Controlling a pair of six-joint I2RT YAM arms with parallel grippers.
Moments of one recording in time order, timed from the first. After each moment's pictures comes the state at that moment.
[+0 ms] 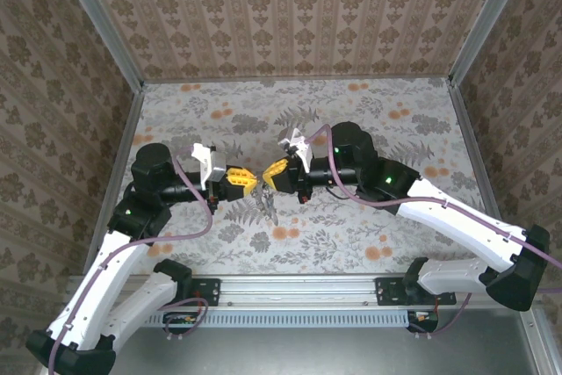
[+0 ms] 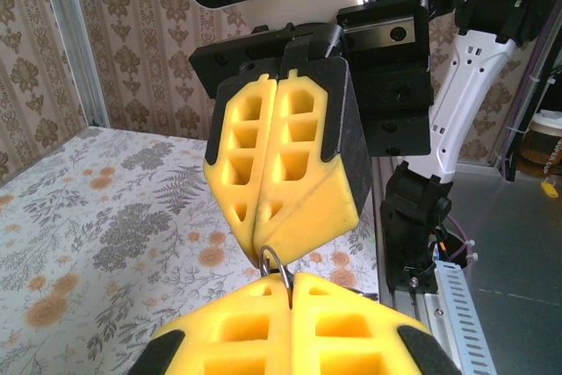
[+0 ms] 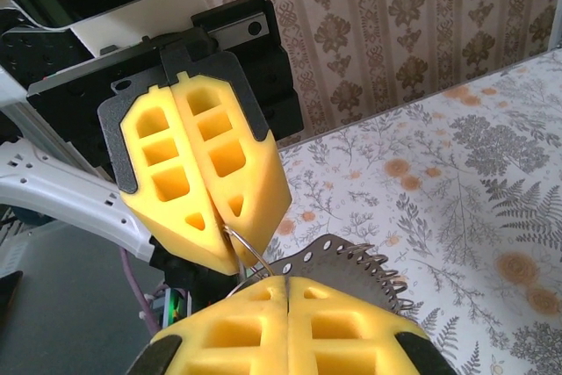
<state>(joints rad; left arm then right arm) -0.46 0.73 0.84 -0.30 1.03 0.12 0.85 1.22 1.16 -0.24 -0.50 0.12</state>
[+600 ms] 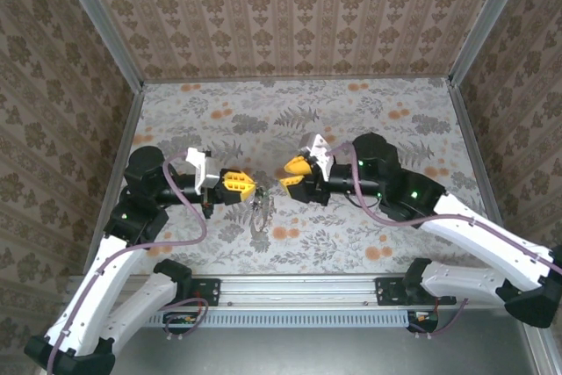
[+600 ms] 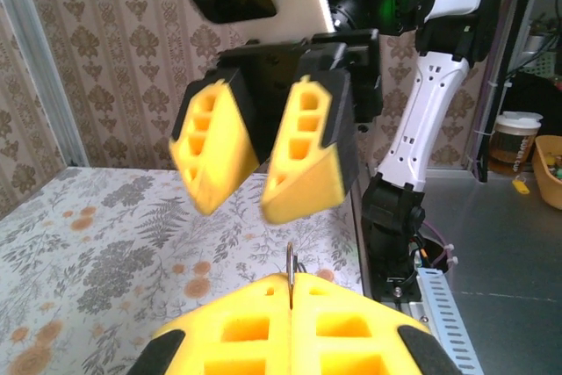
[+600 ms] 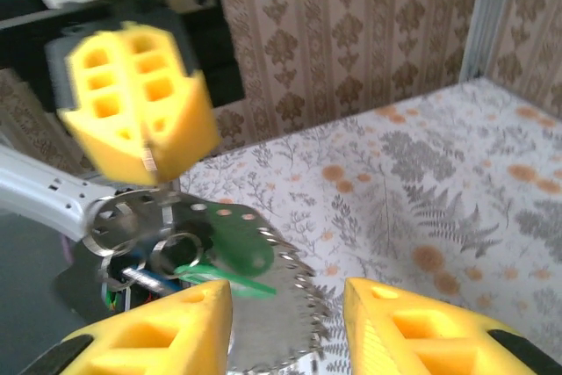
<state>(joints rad) -0.46 0.70 0.85 -0.25 1.11 0.12 0.88 1.04 1.09 -0.30 -0.35 0.00</state>
